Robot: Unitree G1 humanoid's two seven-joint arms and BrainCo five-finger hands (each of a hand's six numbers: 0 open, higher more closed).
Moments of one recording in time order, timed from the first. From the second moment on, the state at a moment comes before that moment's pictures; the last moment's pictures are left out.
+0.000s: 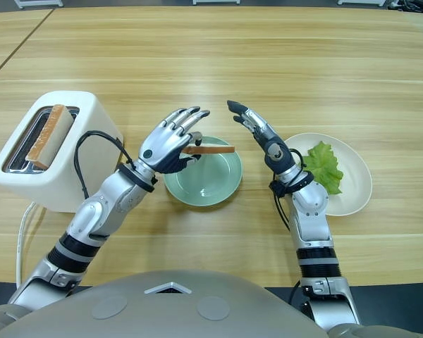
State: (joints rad) left arm -0.07 0.41 -0.44 -0.23 1.11 -0.19 0.07; right arm 0.03 -0.27 0.03 -0.04 0.20 -0.49 0.52
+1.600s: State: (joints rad) left arm 0.61 0.16 -0.26 -0.59 0.24 -0.20 0.00; right arm -0.20 -1.07 0.29 0.71 -1.10 -0.63 -0.38
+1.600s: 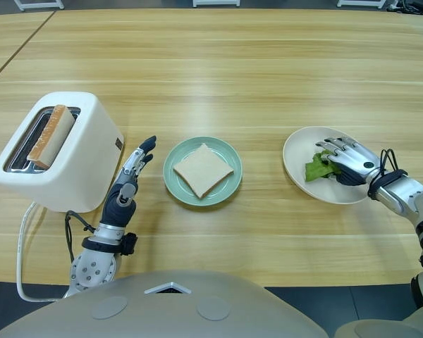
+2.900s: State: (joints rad) left arm 0.52 0.14 -0.26 -0.50 0.19 -0.21 -0.07; right arm -0.45 -0.51 0.51 0.39 -0.93 -0.62 -0.11
